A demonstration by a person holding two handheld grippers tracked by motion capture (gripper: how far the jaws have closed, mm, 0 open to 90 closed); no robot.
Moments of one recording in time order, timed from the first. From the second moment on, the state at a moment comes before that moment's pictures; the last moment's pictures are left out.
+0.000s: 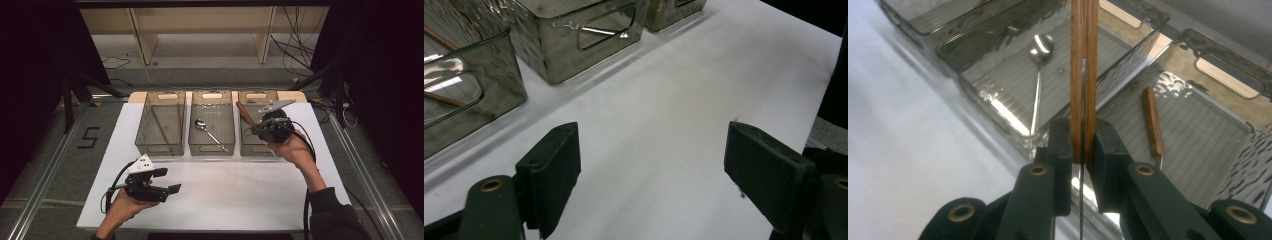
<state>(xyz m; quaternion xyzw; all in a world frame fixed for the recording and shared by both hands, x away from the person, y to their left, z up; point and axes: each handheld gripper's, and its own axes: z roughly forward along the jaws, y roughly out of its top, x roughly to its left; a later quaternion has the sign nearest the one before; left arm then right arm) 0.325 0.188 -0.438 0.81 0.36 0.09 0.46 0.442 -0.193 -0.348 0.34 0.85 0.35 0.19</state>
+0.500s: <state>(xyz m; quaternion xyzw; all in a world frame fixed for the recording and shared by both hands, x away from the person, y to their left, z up) 0.321 0.192 -0.455 0.79 0.36 0.11 0.48 0.480 -0.195 -0.338 0.38 0.84 0.34 0.19</state>
